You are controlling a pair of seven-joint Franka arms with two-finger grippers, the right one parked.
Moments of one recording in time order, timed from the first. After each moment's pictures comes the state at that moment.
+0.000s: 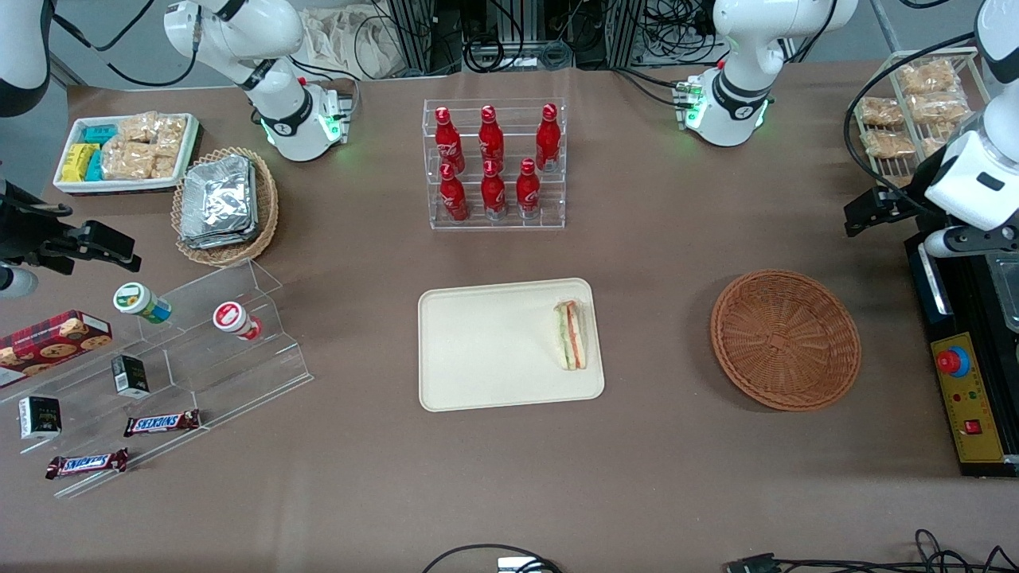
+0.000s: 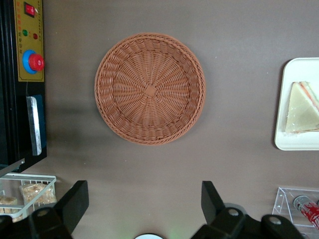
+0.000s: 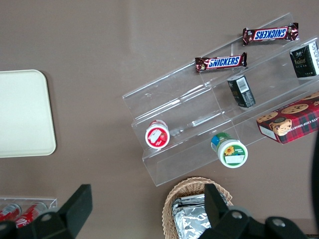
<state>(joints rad) 0.04 -0.04 -0.09 -1.67 0.03 1.54 -0.11</state>
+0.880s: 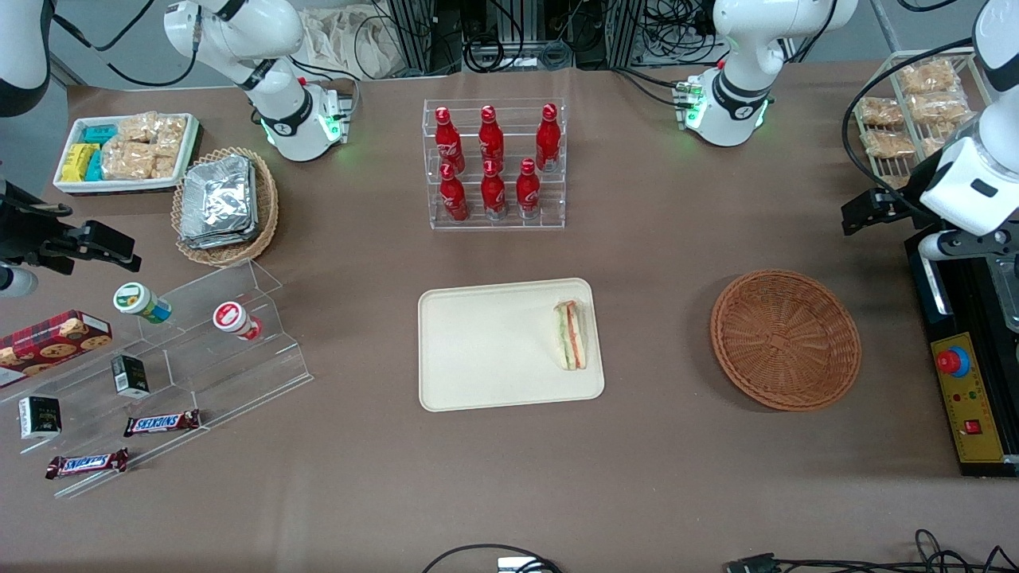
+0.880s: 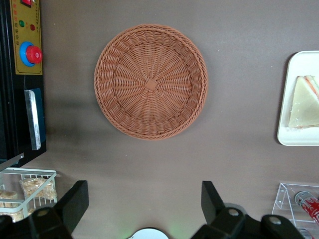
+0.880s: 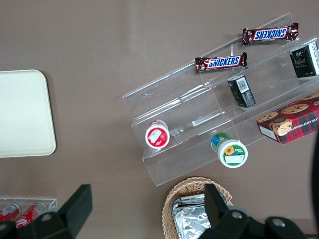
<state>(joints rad) 0.04 -0.03 -0.09 -1.67 0.03 1.53 -0.11</state>
